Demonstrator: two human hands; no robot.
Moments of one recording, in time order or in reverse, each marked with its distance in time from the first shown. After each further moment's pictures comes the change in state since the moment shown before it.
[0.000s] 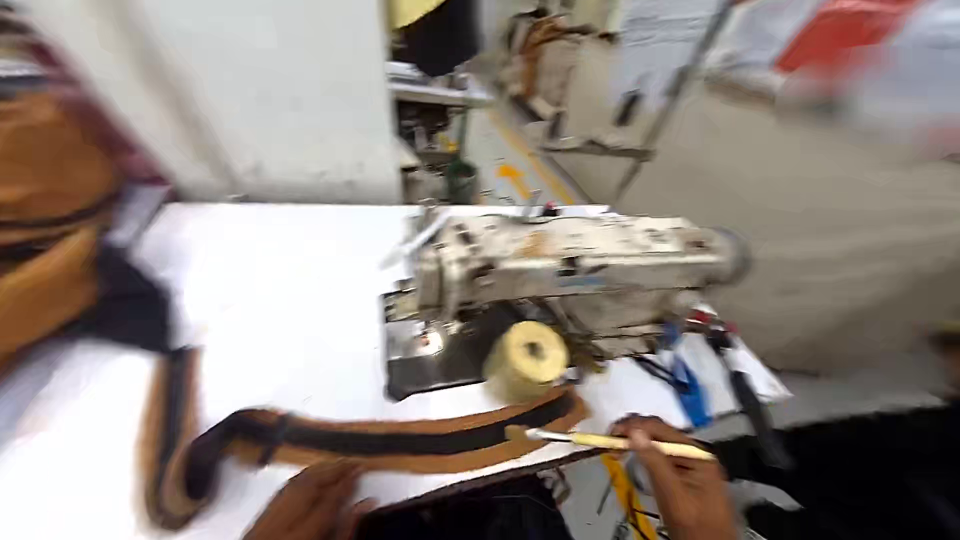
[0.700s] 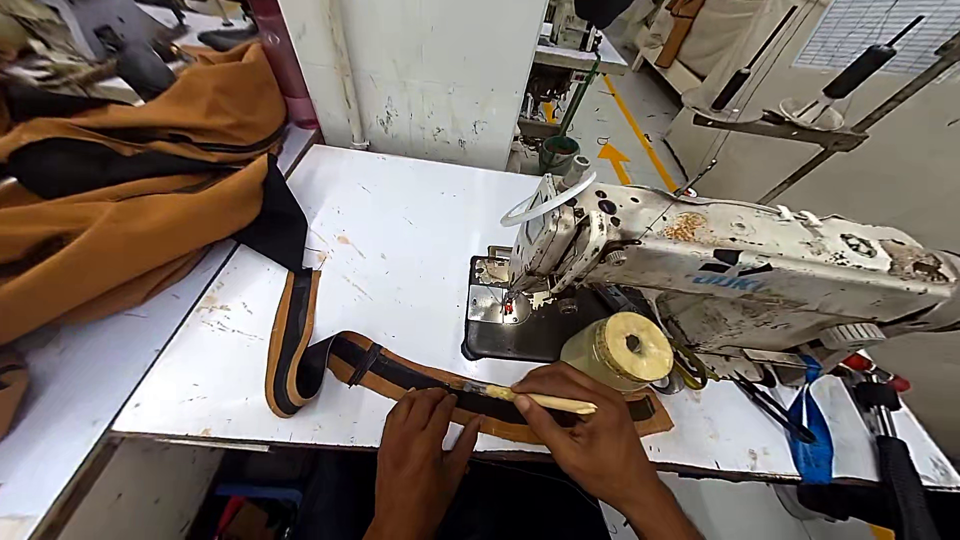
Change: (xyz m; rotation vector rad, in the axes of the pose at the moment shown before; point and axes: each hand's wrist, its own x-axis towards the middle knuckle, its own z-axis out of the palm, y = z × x) left_hand 0.020 0.020 0.086 0.280 0.461 -0.232; right_hand 0.043 -0.012 0.142 -0.124 -0.472 -0.195
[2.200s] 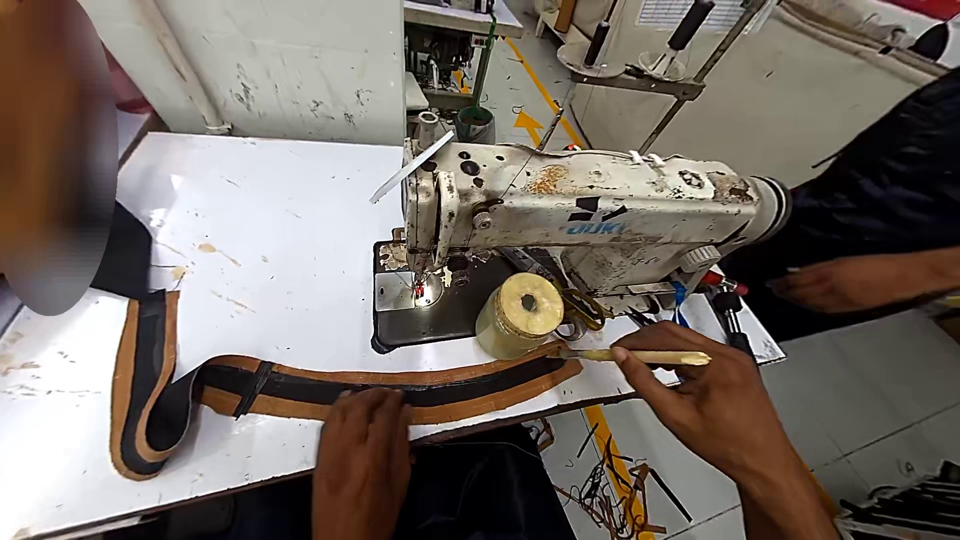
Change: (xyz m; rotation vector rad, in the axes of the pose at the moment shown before) left_hand 0.010 0.035 -0.006 -0.058 -0.129 0.108; right_hand -0.063 -0.015 -0.161 -0.568 0.202 0.161
